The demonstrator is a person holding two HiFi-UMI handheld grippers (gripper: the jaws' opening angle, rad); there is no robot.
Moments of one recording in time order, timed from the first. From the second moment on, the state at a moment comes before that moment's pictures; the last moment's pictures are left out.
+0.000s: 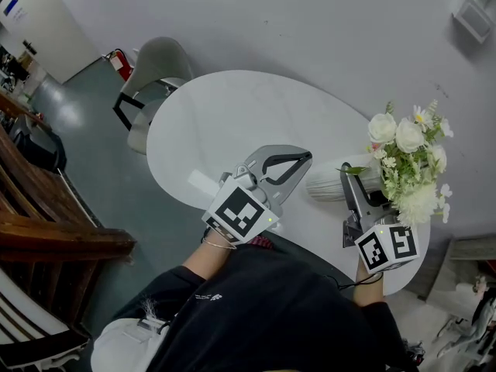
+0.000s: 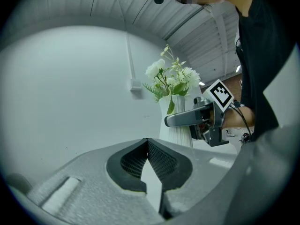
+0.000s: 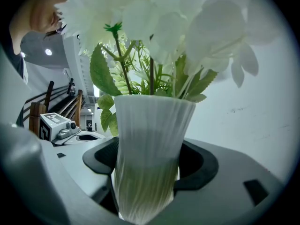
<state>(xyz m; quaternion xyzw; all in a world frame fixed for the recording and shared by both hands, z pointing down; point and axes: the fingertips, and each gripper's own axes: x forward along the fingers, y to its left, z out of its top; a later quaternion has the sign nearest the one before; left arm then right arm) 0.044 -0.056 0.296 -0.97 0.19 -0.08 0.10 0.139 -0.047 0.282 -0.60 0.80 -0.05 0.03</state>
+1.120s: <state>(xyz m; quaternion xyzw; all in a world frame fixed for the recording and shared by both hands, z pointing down) 0.040 -0.037 0.294 -0.96 0.24 -0.09 0.09 0.129 -0.041 0.274 -0.55 0.83 -0.05 0.03</state>
